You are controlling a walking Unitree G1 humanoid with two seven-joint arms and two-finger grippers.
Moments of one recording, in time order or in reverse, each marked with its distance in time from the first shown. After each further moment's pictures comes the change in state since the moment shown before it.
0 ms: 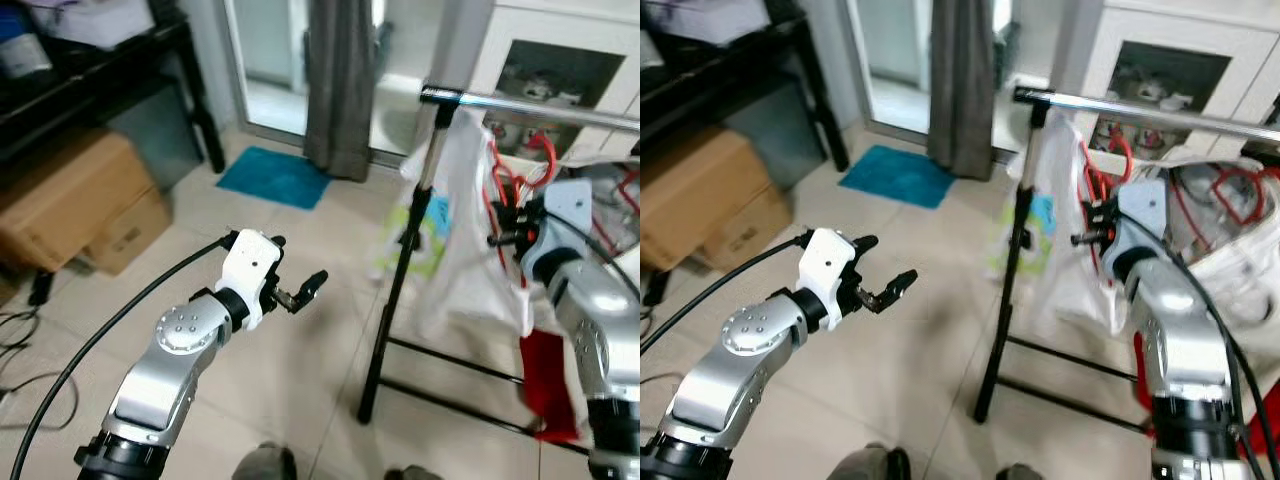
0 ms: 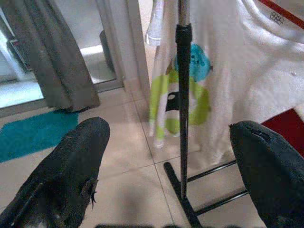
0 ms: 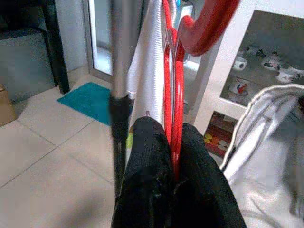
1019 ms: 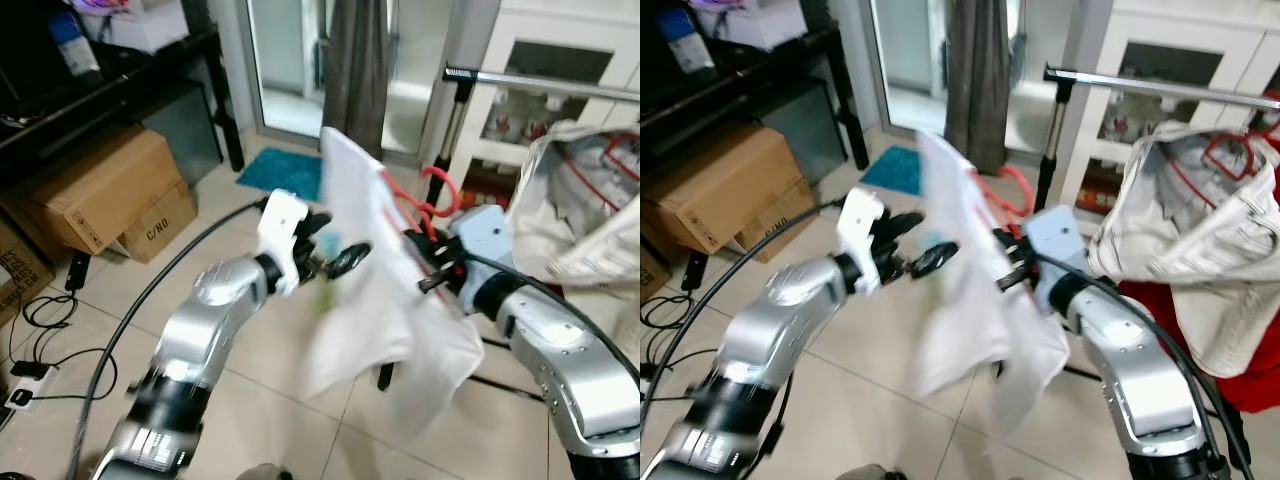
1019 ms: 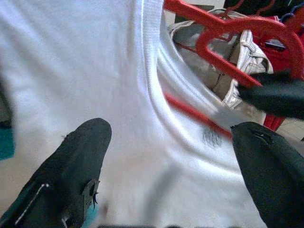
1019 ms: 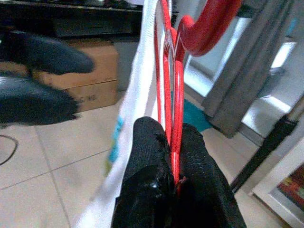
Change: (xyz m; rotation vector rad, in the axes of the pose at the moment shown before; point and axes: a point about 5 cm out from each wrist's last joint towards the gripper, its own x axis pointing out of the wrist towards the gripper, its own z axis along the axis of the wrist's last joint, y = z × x) left arm 0.053 -0.003 0.034 -0.190 -0.114 -0.202; right arm -0.031 0.086 0.014 -0.148 -0.054 0.418
